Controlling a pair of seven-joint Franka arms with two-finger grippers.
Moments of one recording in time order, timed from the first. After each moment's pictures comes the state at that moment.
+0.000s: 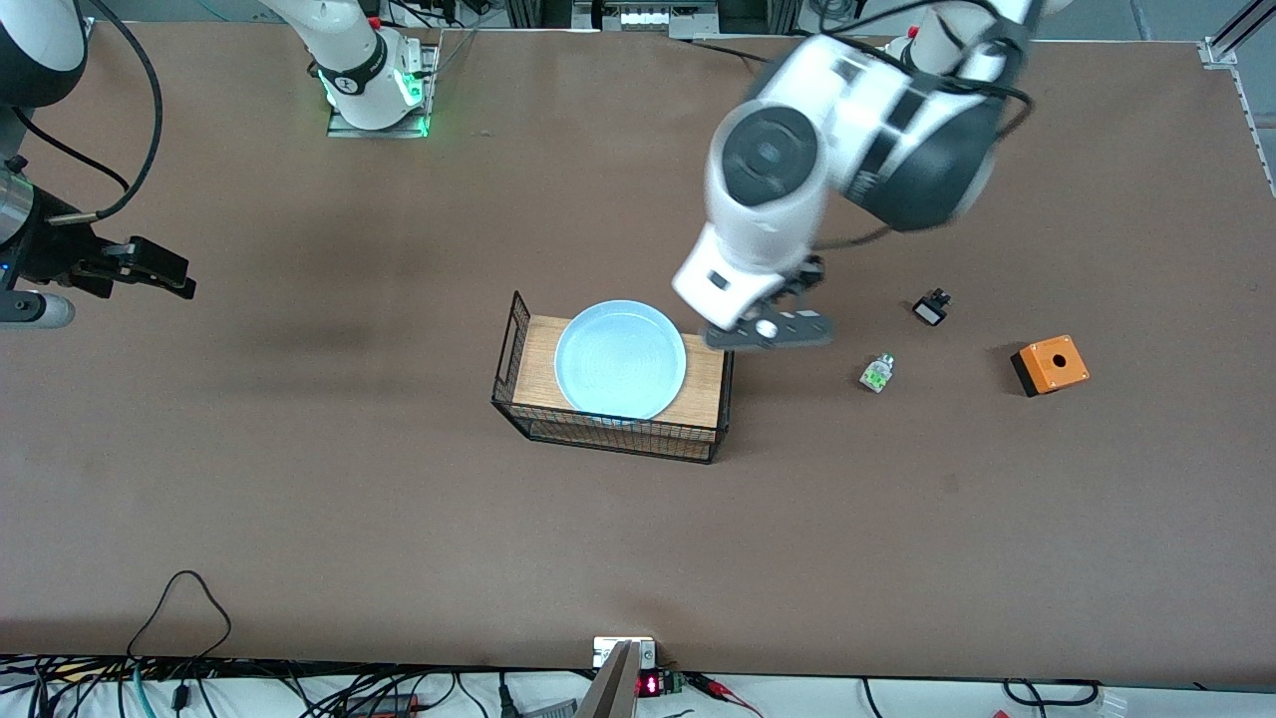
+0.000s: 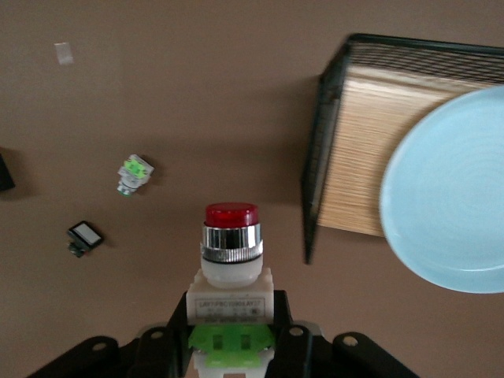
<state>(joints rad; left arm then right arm) -0.49 0.60 -0.04 -1.02 0.03 1.38 -0.55 0.12 0.12 -0.14 -1.55 0.03 1.64 0.00</state>
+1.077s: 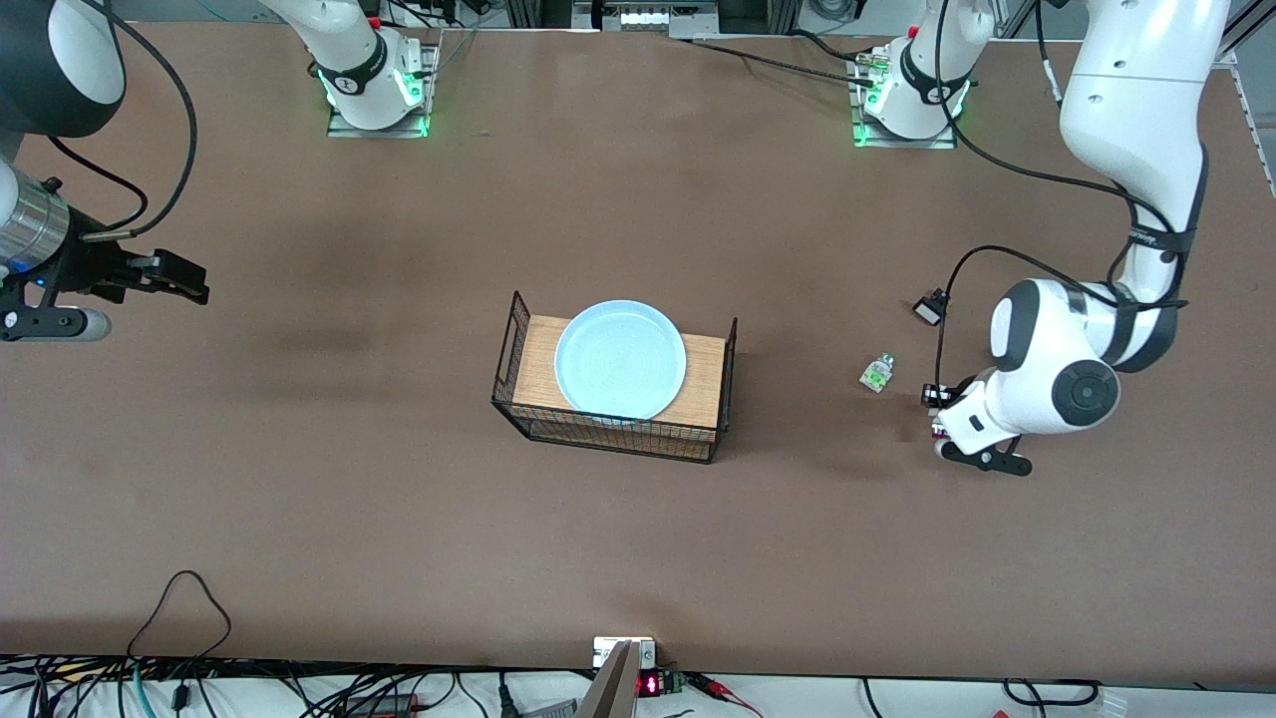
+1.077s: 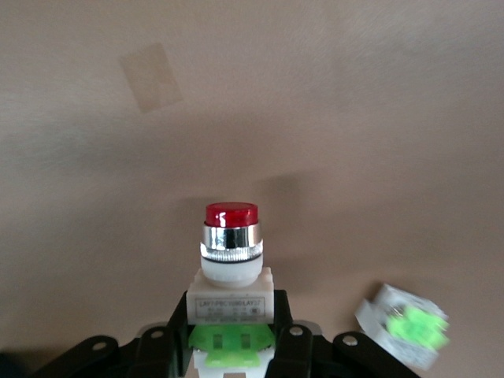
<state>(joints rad) -0.01 0.62 -0.04 -1.79 0.03 2.24 0.13 0.14 0.14 -0.13 -1.58 -0.03 1.65 0.00</state>
